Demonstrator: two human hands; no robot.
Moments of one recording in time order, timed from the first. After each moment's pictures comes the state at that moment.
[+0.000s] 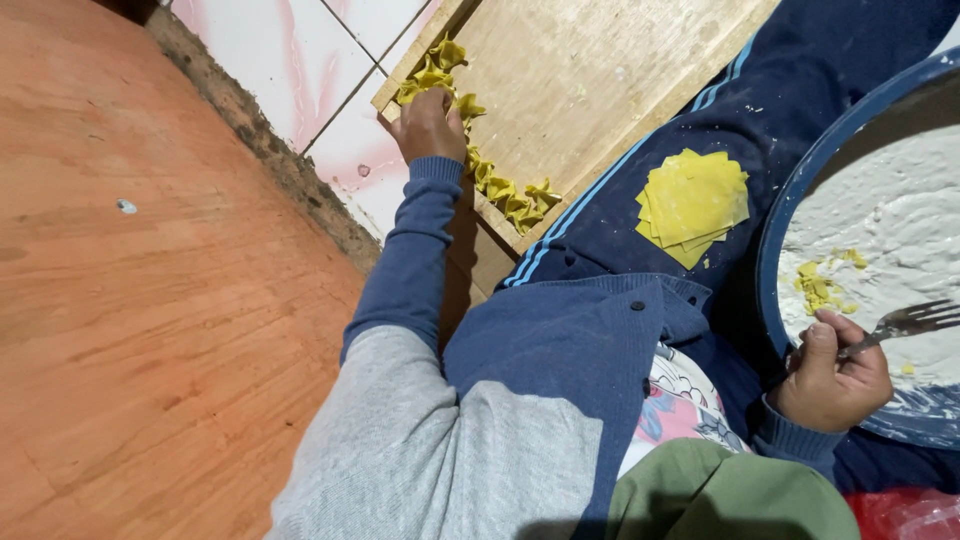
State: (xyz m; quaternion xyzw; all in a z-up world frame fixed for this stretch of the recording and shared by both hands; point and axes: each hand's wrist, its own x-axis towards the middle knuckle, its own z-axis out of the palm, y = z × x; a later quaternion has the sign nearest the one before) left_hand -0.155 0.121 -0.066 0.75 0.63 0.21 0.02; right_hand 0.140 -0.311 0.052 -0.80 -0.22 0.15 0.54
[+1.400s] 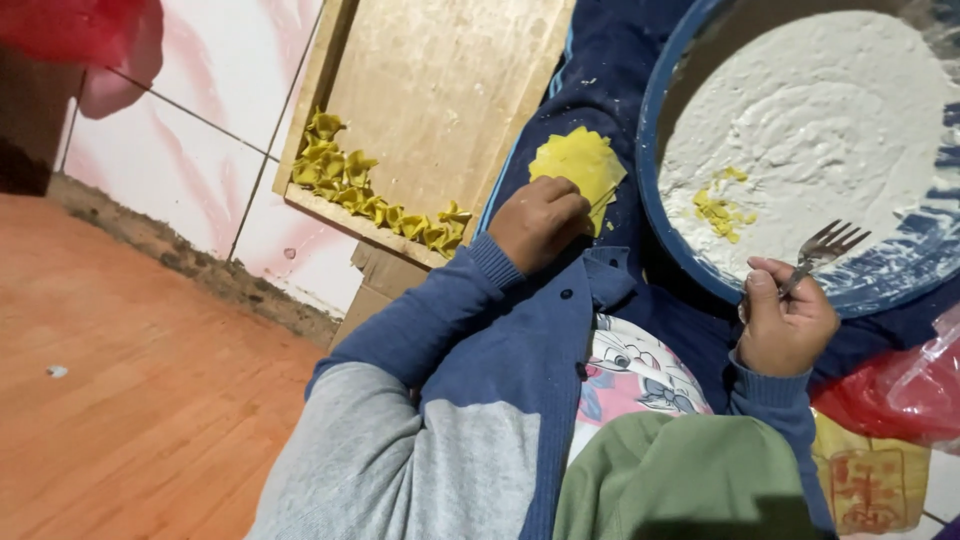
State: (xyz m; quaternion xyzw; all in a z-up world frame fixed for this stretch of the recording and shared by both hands) left_hand -0.001 -0.039 0.080 0.90 0.03 0.23 0.36; right_hand 0.129 -0.336 0.082 -0.78 -0.11 0.17 0.59
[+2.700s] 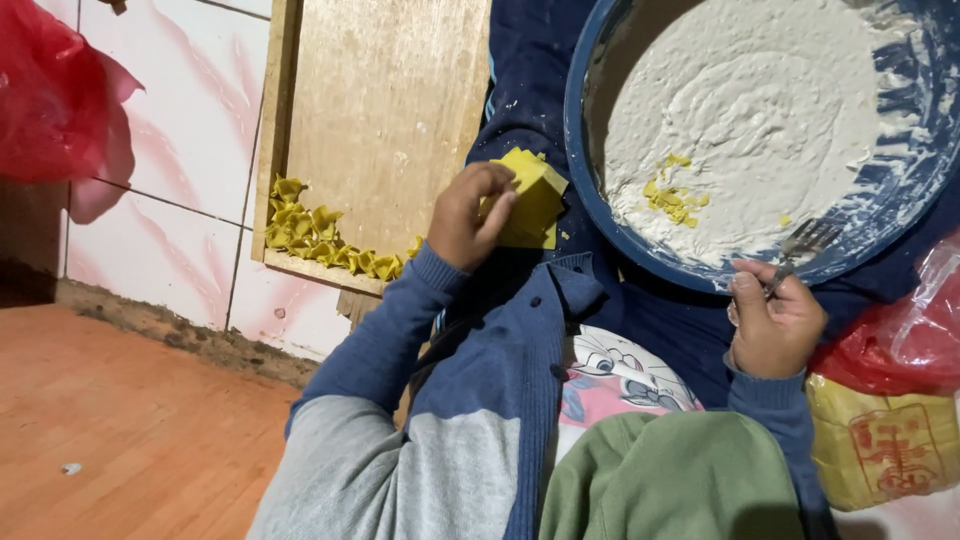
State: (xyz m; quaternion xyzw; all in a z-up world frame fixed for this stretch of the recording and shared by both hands) left_hand 0.021 -0.015 0.082 0.84 0.12 0.22 0.48; right_hand 0.125 -0.366 0.077 -0.78 -0.02 0.14 0.61
